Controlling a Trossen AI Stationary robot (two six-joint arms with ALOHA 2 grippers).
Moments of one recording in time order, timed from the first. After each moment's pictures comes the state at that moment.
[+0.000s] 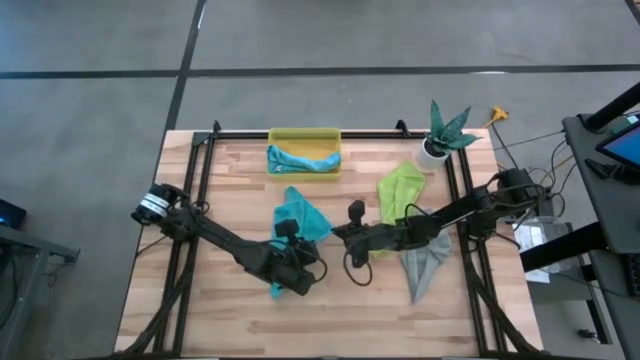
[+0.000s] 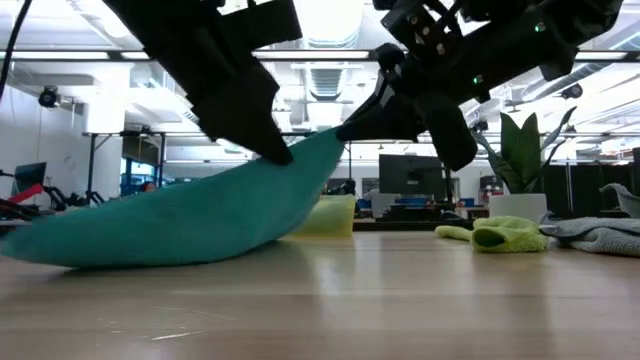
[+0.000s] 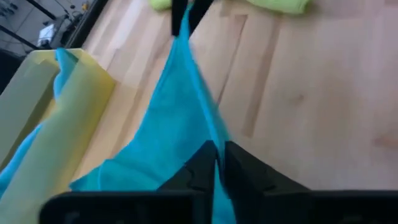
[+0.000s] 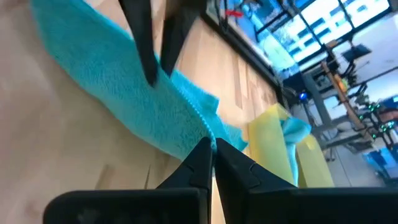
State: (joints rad) left arm -0.44 1.80 1.17 -0.44 -0.80 -0.43; right arm 0.25 1.67 0.74 0.47 0.48 -0.59
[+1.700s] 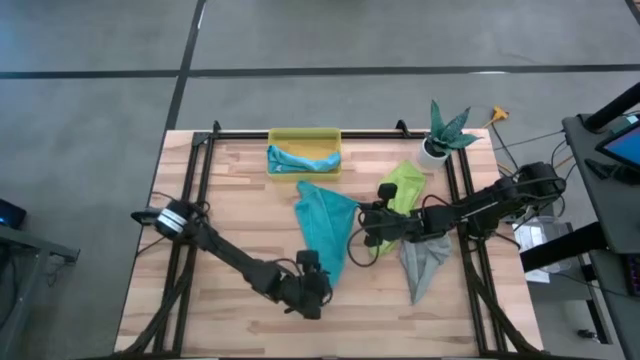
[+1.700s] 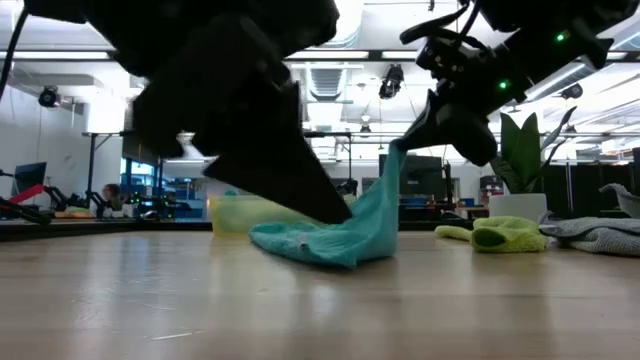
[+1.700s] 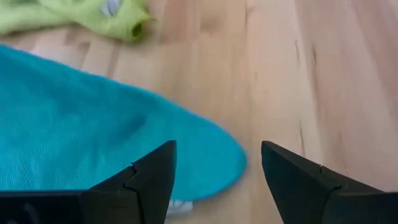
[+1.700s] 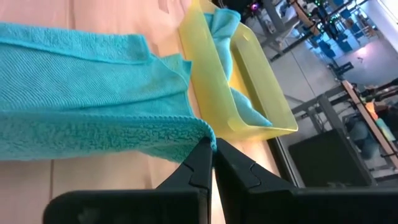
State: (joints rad) left arm -0.52 1.98 1.23 -0.09 -0.54 -0.31; right arm 0.22 1.44 0.63 0.16 0.79 -0.26
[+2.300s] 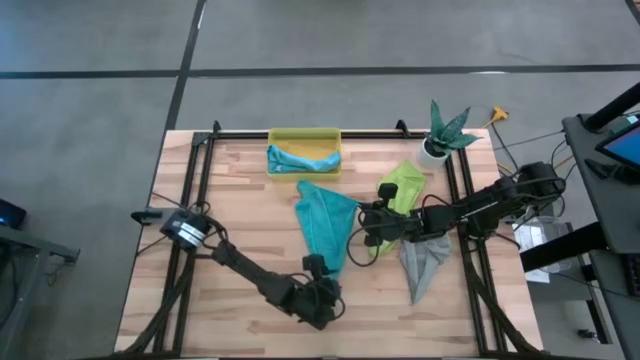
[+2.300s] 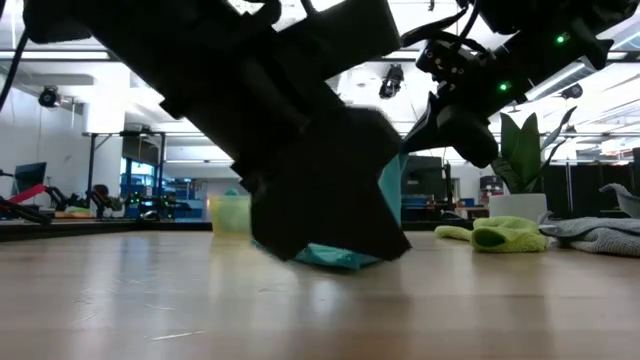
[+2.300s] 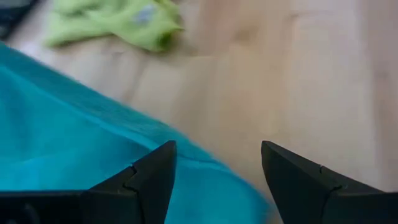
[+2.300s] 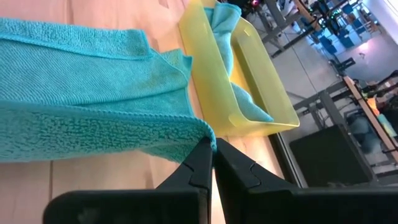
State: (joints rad) left arm -0.53 2.16 1.40 -0.15 -0.78 -0.36; right arm 0.22 1.45 0.63 0.14 0.79 -0.24
